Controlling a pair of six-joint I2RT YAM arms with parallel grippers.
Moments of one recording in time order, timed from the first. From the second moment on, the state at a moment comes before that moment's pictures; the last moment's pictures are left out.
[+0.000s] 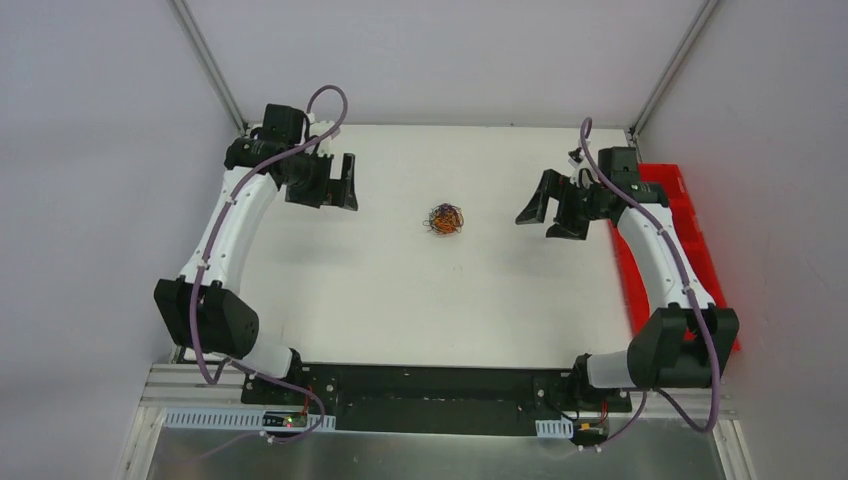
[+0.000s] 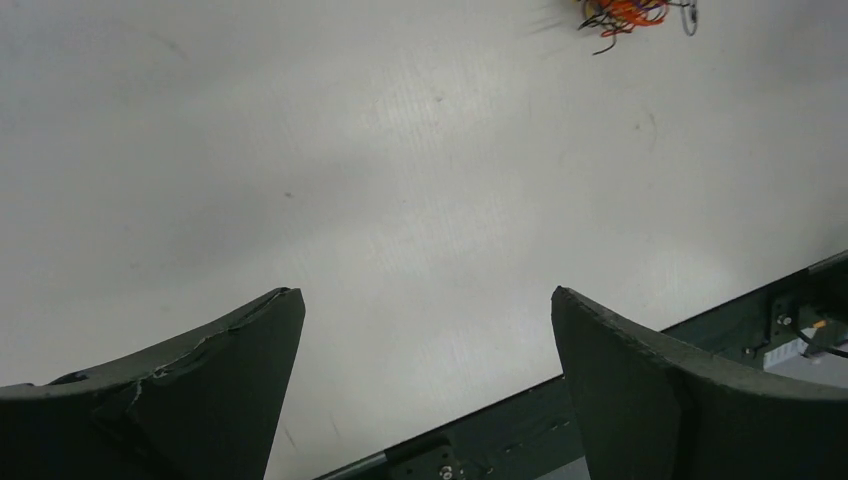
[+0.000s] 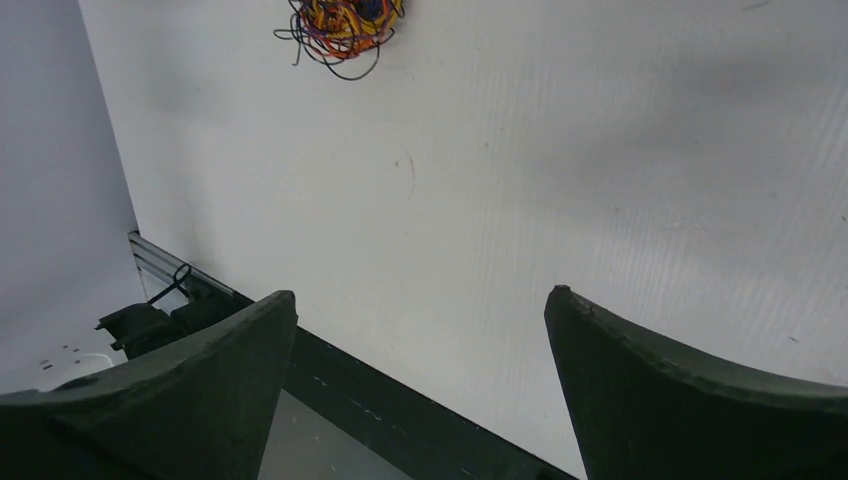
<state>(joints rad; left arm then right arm) -0.14 1.47 1.55 -1.09 0.25 -0.01 0.02 1.34 1.21 -0.90 -0.54 0.25</state>
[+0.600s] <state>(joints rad) -0.27 2.04 1.59 -0.61 0.64 -0.40 0.18 1.88 1.36 -0.52 -0.70 0.57</state>
